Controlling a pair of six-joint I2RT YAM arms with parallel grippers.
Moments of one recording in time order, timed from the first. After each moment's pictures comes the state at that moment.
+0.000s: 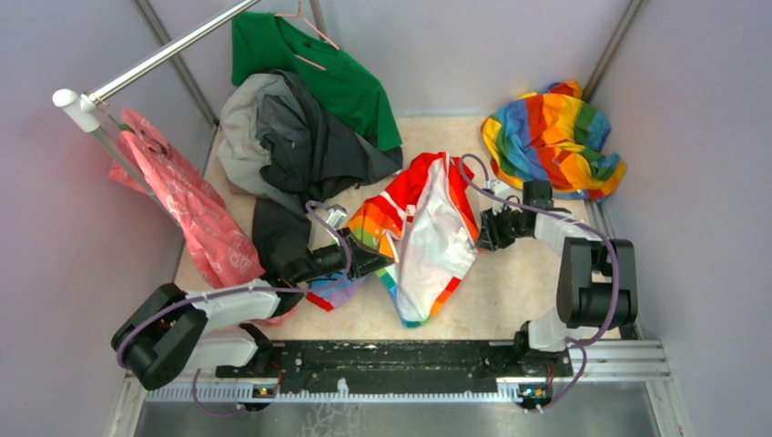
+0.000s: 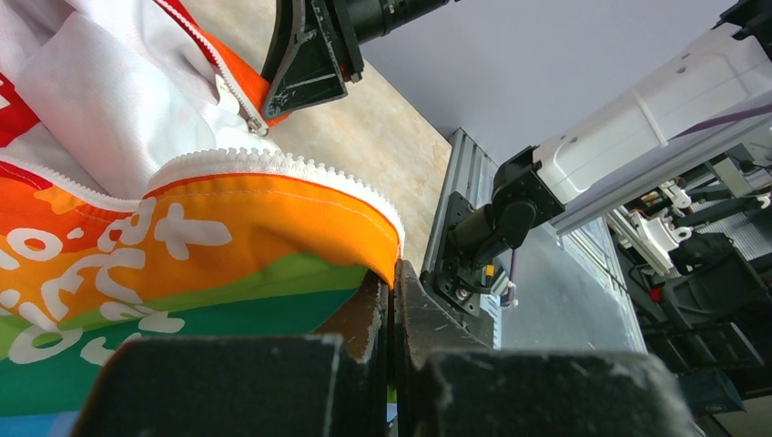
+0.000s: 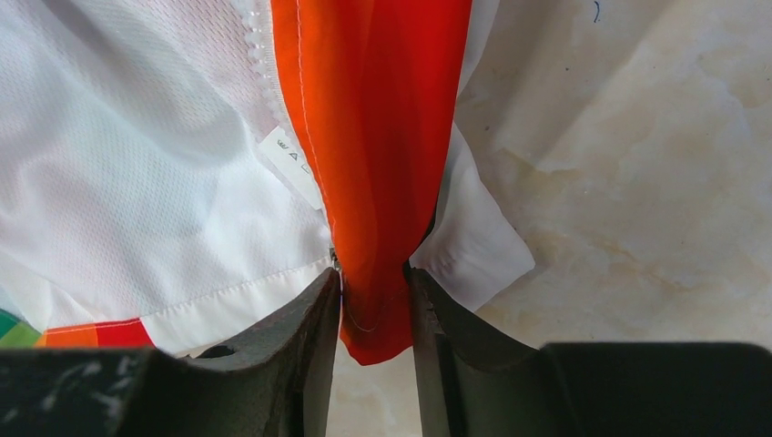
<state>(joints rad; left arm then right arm) -0.72 1.22 0.29 0.99 0.54 -0.71 -0.05 1.52 0.76 -0.36 -0.65 -0.44</state>
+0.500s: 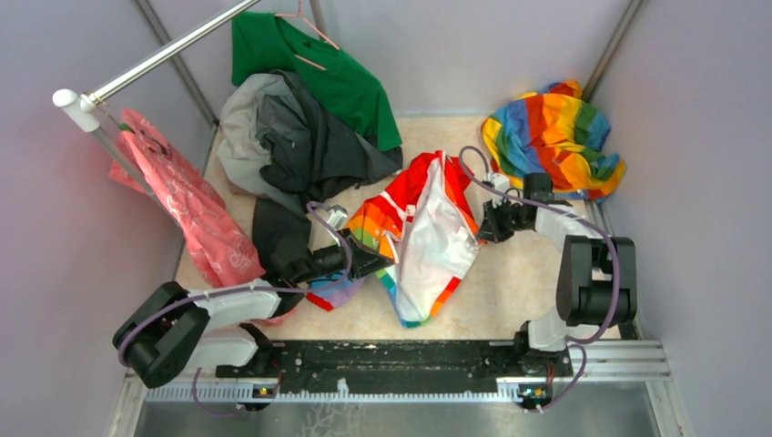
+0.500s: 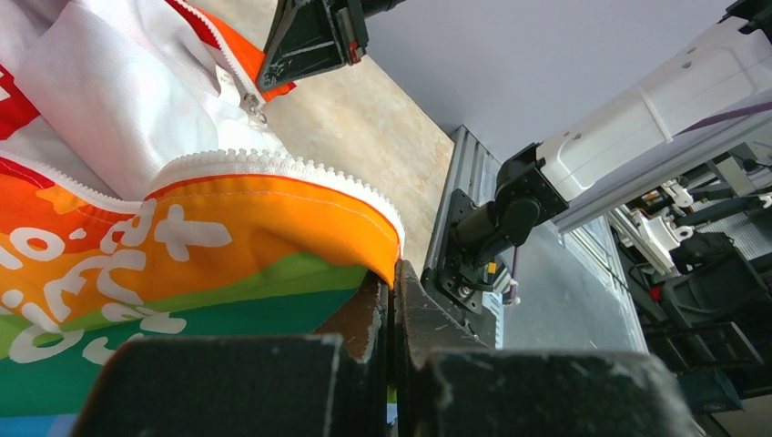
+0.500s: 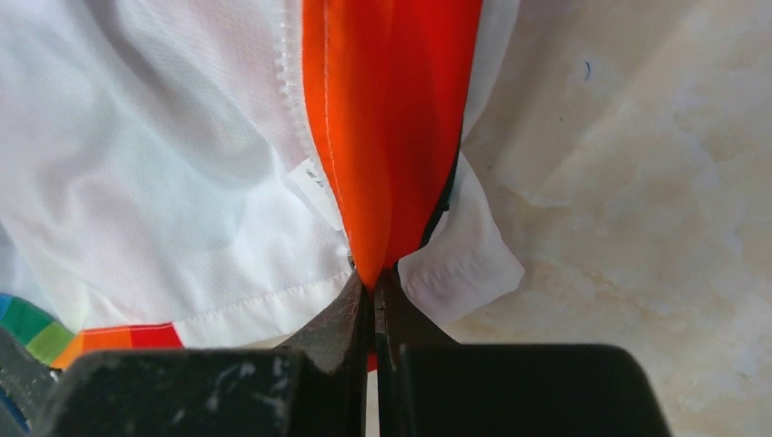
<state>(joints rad) -0.72 1.23 0.29 0.99 0.54 -0.71 -0.05 1.53 0.82 -0.39 -0.68 -0.43</state>
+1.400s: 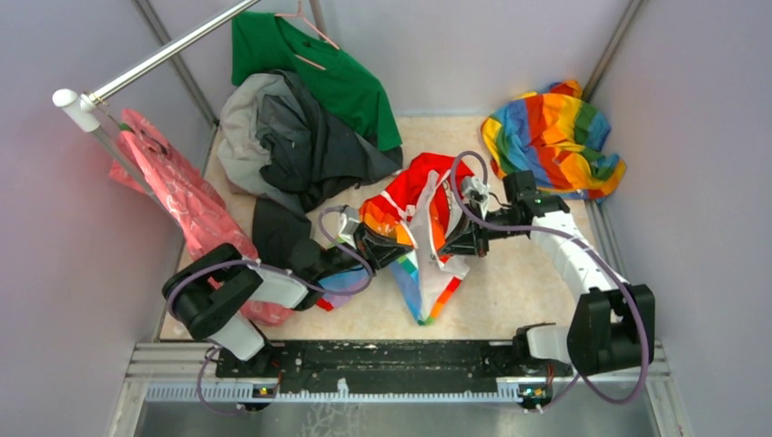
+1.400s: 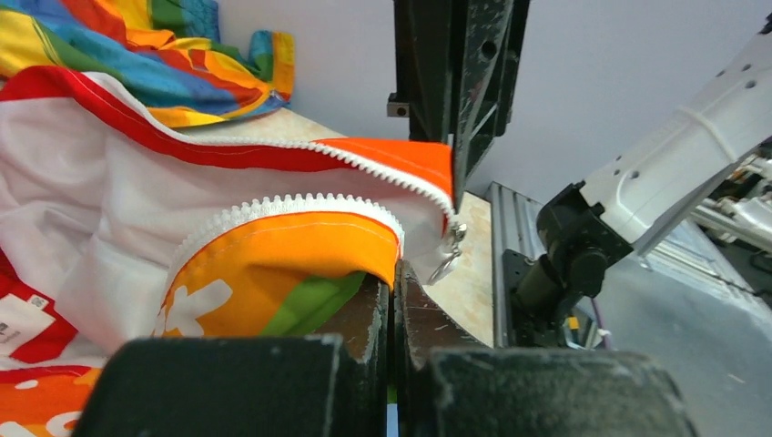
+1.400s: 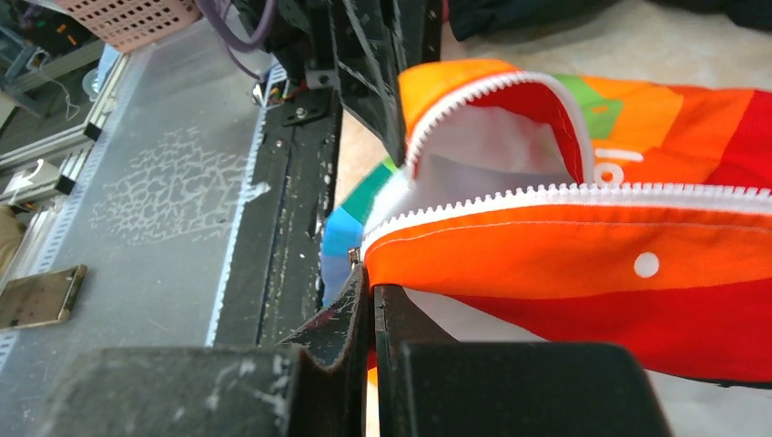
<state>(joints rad) -0.81 1.57 0.36 1.50 0.46 -0.53 0.16 1.29 0.92 -0.85 -1.37 -0.84</state>
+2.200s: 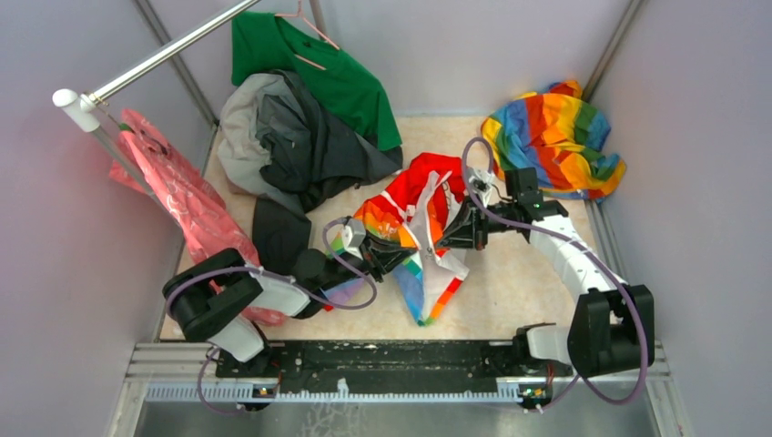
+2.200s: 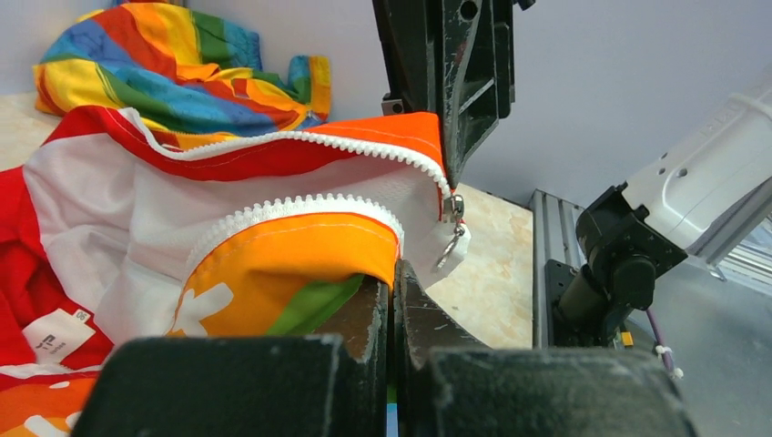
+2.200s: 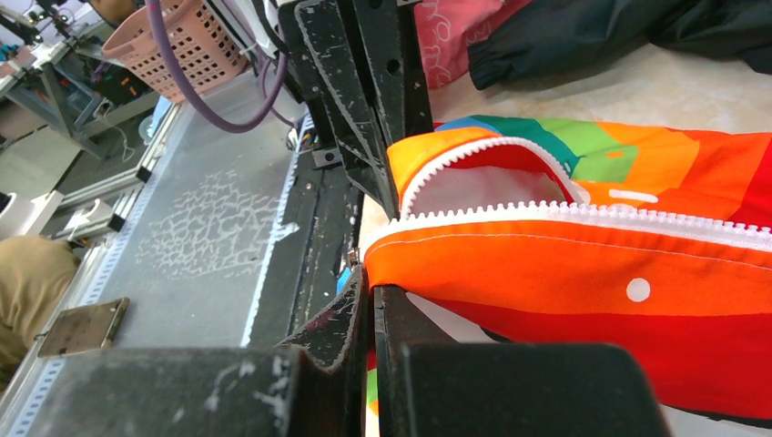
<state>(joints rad) -0.93 1.58 0.35 1.52 0.27 -0.35 0.16 1.27 0.87 -0.55 -1.49 -0.53</state>
